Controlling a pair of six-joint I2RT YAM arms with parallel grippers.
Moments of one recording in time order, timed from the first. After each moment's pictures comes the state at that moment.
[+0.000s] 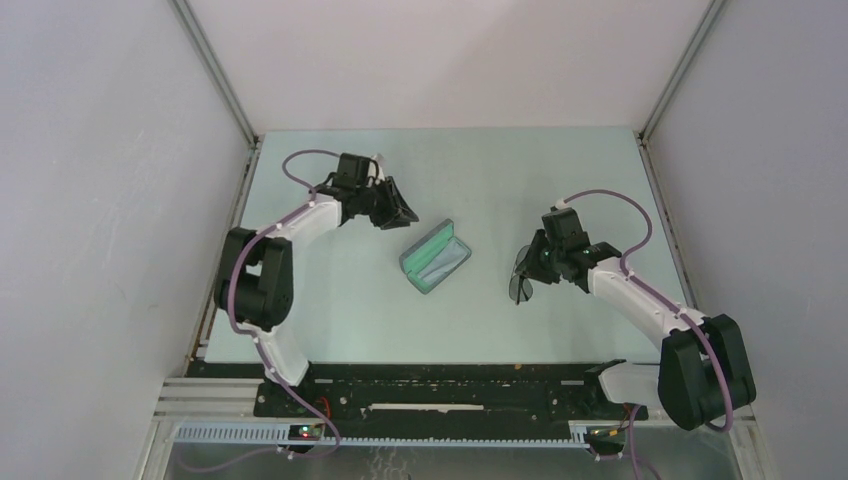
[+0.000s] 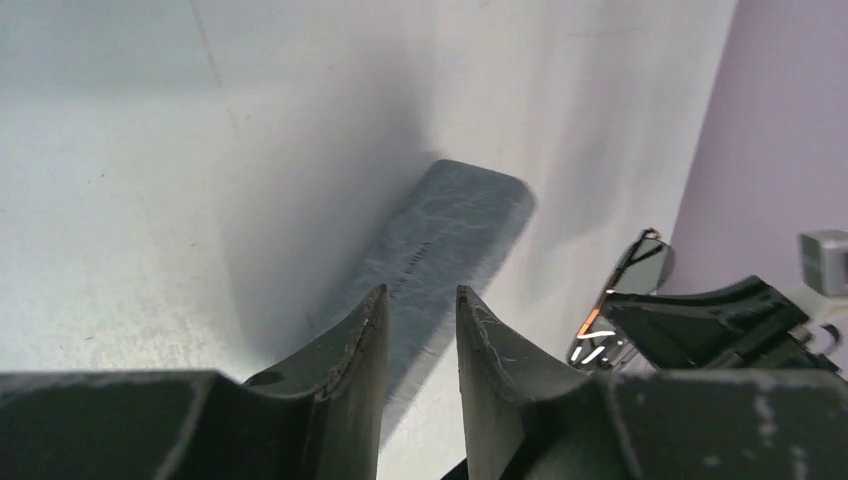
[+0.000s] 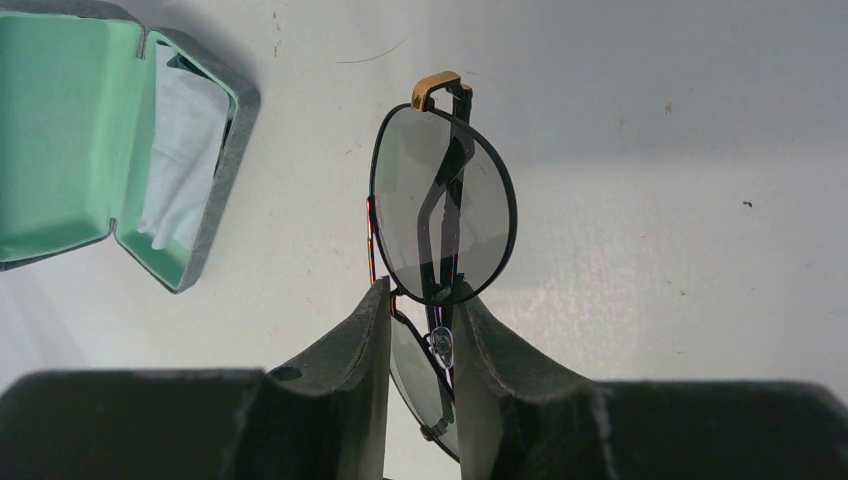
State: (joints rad) left arm -0.30 1.76 1.25 -0.30 0.47 -0.67; right arm 0.36 1.26 0.75 -0.43 -0.02 0.70
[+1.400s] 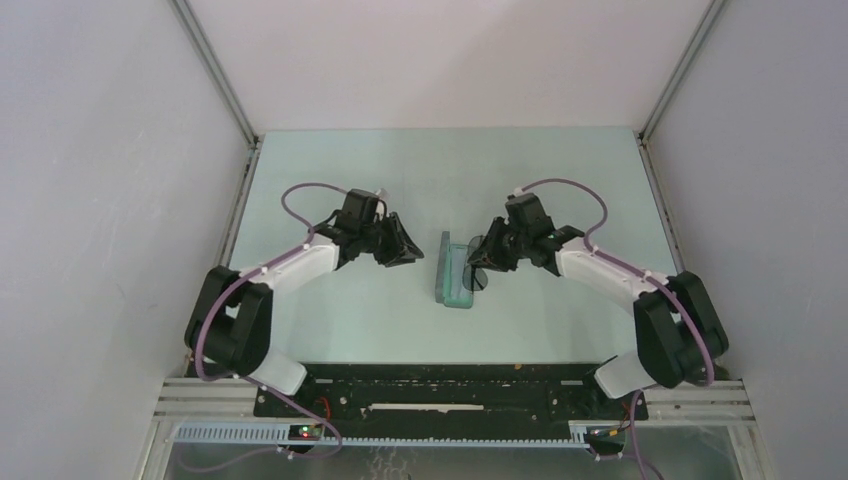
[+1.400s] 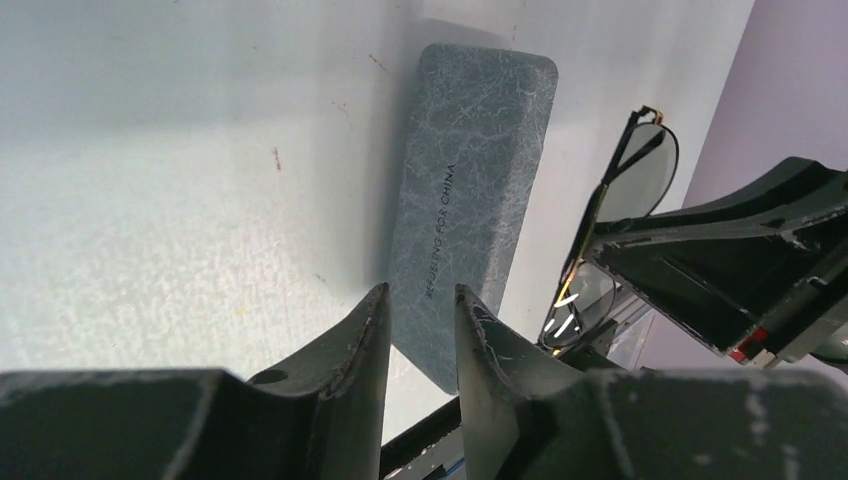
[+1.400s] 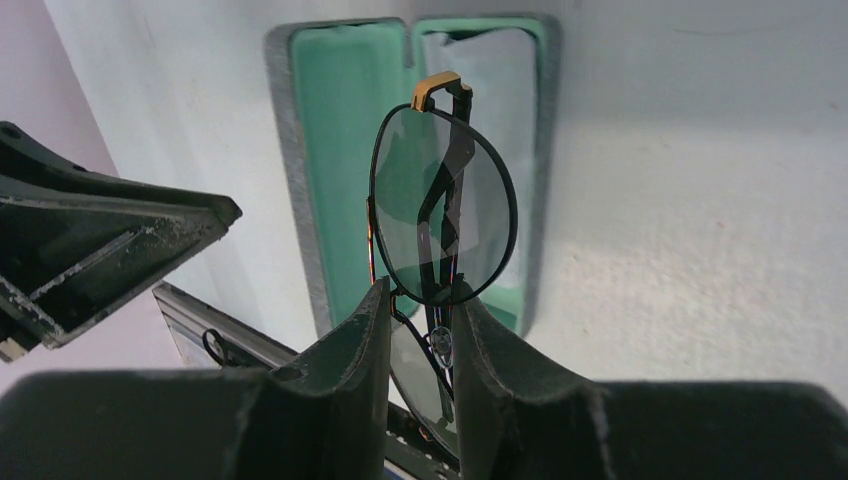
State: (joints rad) left arm -0.45 1.53 0.92 -0.23 0.37 -0.82; right arm 0.50 1.46 0.89 -0.28 -0.24 0.86
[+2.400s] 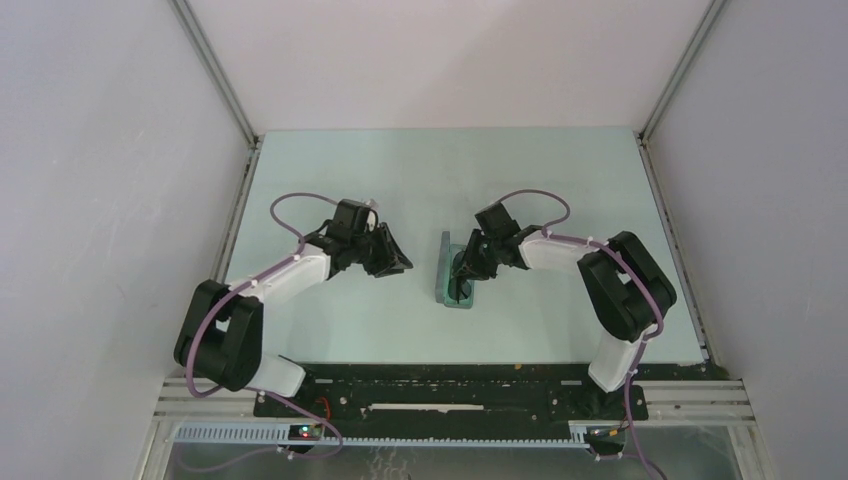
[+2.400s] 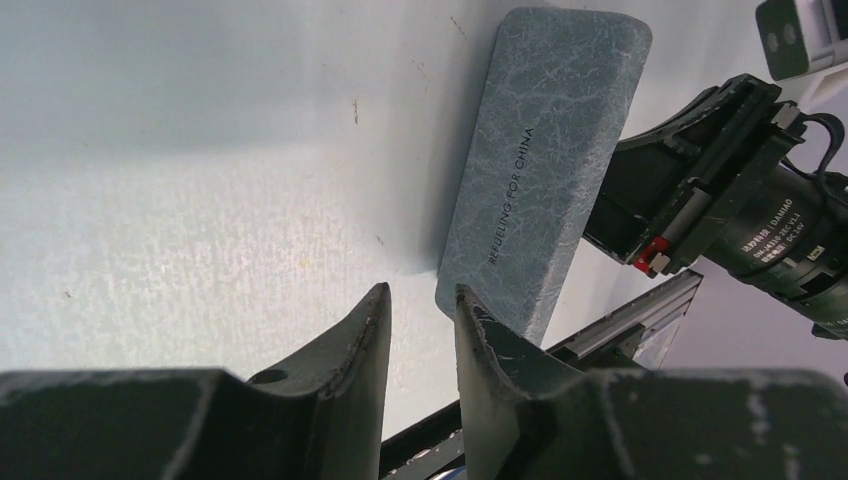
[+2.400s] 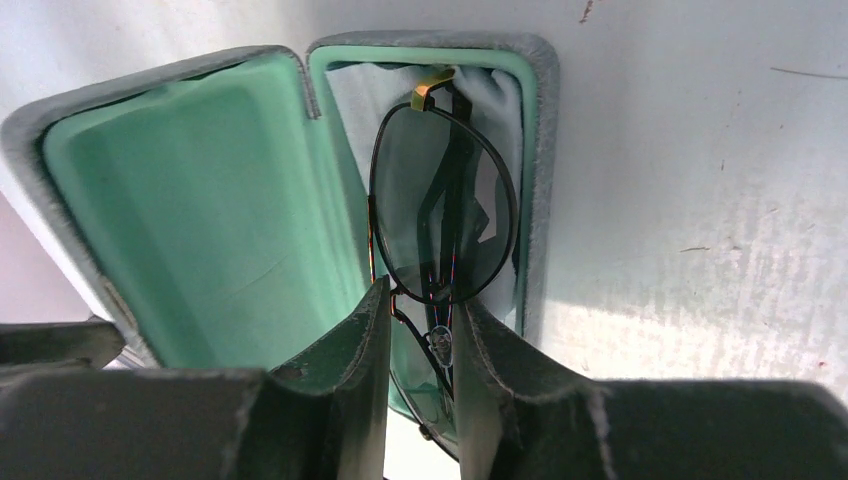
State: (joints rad) left arm -0.41 1.43 0.83 -0.28 0.33 -0.80; right arm 0.58 1.77 0.99 -0.20 -0.20 0.90
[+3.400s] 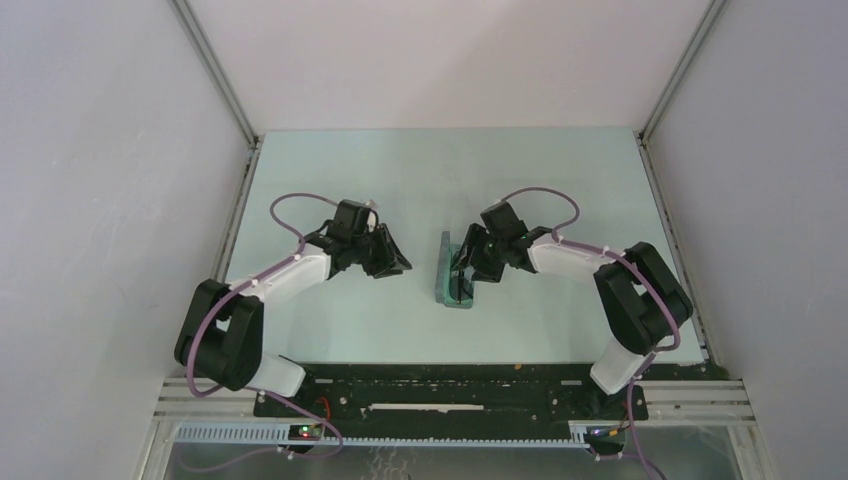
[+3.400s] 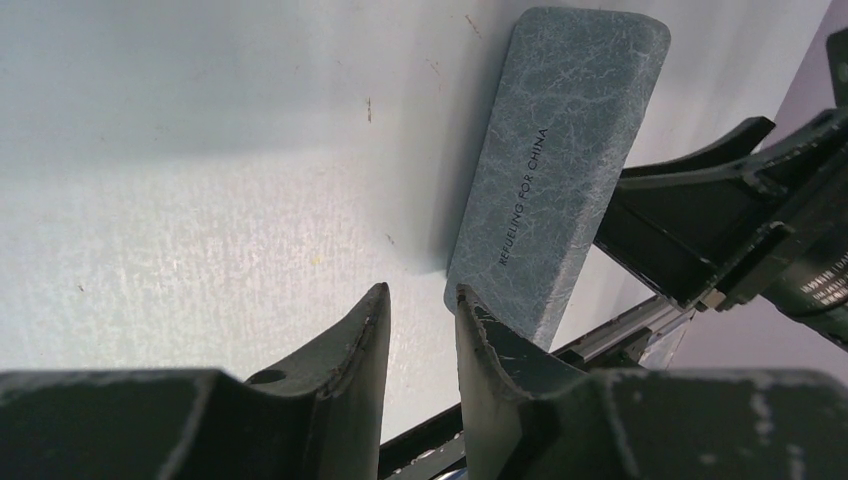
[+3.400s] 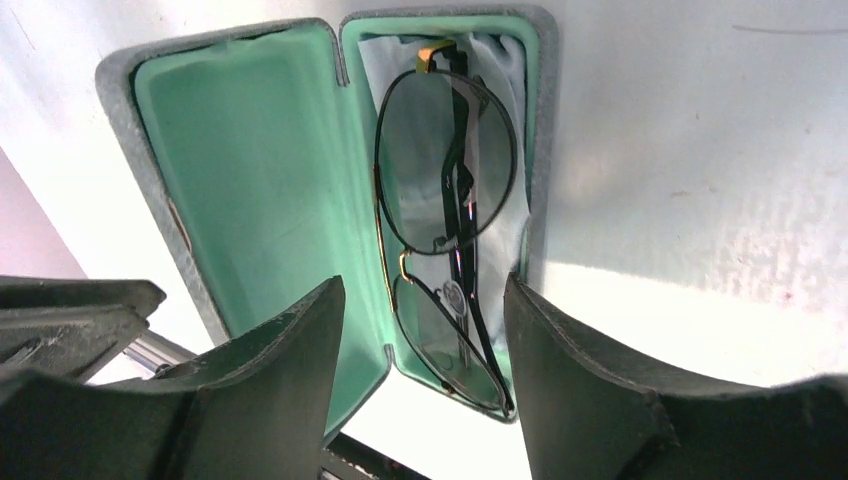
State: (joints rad) left arm -0.41 1.43 0.83 -0.30 0.32 -0.80; right arm 0.58 1.71 0.97 -0.21 -0.18 0.90
